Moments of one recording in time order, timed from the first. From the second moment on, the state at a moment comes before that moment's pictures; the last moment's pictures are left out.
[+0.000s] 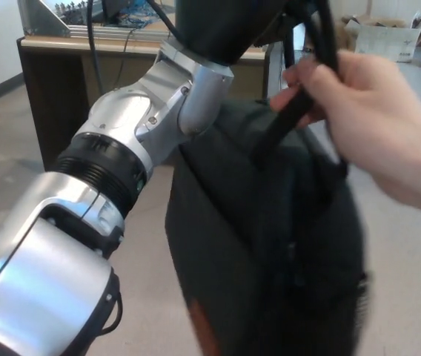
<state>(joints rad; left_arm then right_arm) -1.61 0.27 -0.46 1.05 0.82 -0.55 0.86 -0.29 -0.31 0.14 1.08 -0.30 -0.56 -0.15</state>
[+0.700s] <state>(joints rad) -1.45 0.35 -0.39 0.72 0.75 -0.50 0.52 -0.31 -0.31 0.14 1.08 -0.30 -0.56 -0.15</state>
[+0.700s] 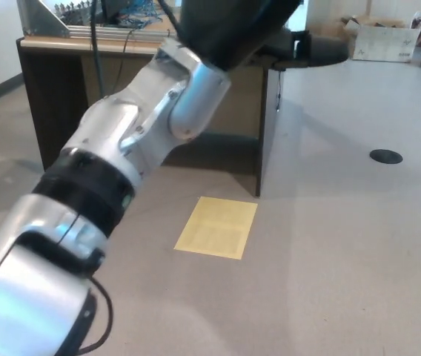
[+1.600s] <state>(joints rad) -0.27 0.61 -0.06 0.34 0.58 -0.57 0.40 -0.31 -0.31 0.14 1.07 -0.30 -0.55 -0.14</state>
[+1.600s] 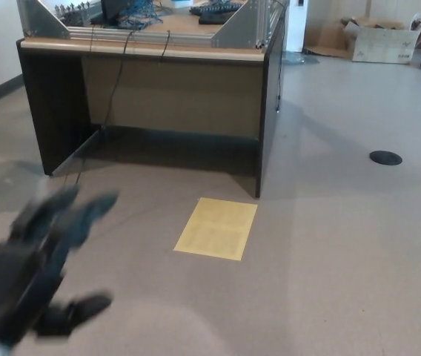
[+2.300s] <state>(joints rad) -0.02 0.60 0.01 0.96 0.44 -0.76 0.41 -0.28 -0.32 0.07 1.07 -0.27 -0.57 -0.15</state>
